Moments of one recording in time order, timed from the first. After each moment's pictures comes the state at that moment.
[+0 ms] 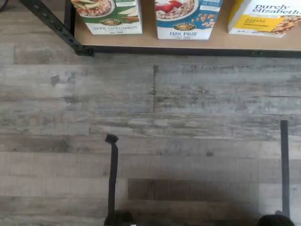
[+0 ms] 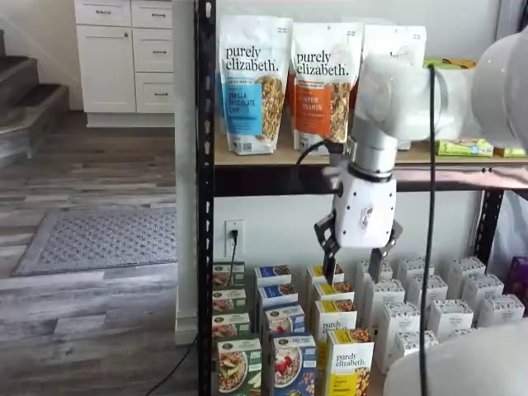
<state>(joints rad) 0.11 -0.76 -0.54 0.06 1.26 0.11</state>
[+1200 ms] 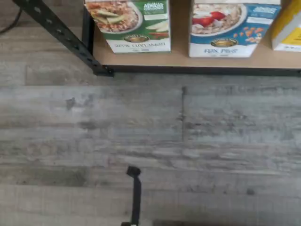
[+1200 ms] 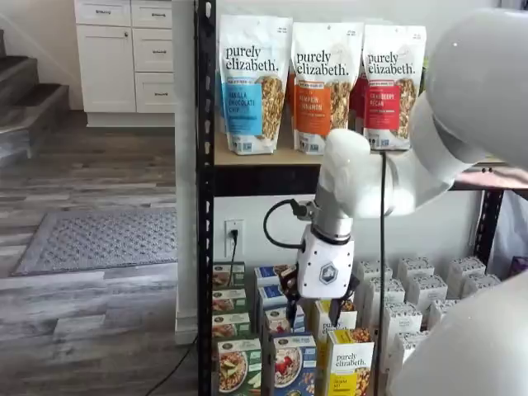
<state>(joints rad) 0.23 -0.44 -0.42 0.12 0.77 0.16</state>
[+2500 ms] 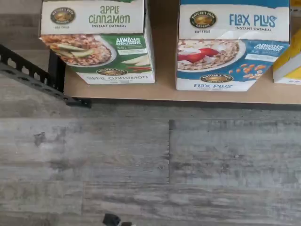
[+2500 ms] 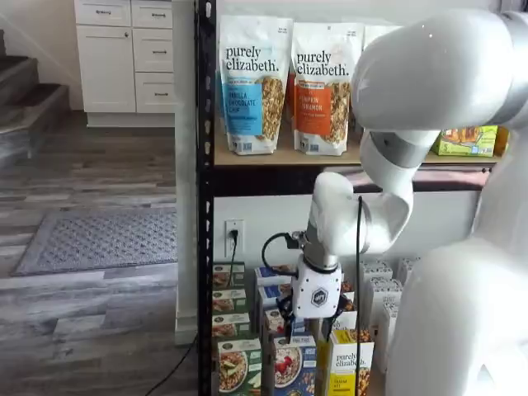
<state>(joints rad) 0.16 0.03 -0.56 0.12 0.43 0.05</state>
